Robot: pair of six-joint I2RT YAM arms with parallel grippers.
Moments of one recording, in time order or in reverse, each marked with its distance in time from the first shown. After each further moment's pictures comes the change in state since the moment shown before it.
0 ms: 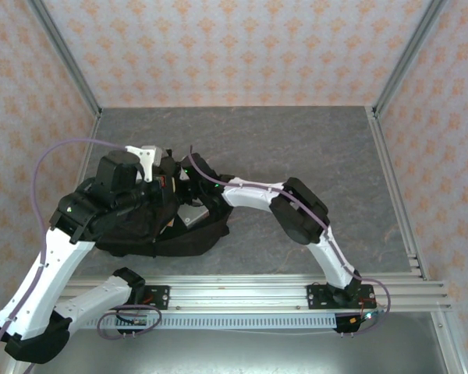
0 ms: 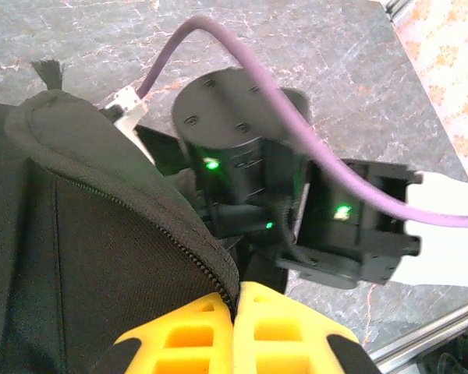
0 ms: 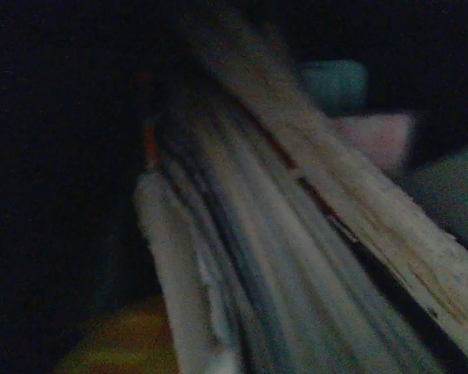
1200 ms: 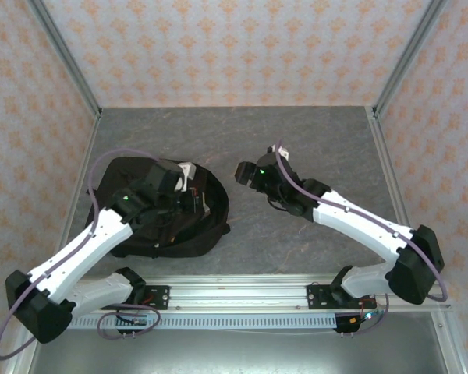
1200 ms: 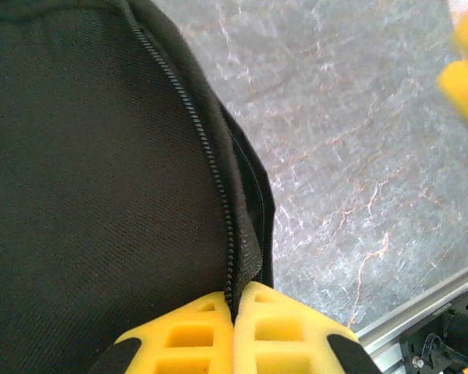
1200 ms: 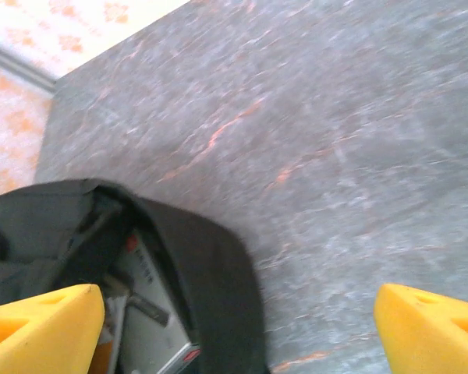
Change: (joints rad) left arm -0.101 0.159 -0.330 0.319 0.097 -0.164; right arm -0.151 -0.930 -0.584 -0.517 0.744 -0.349
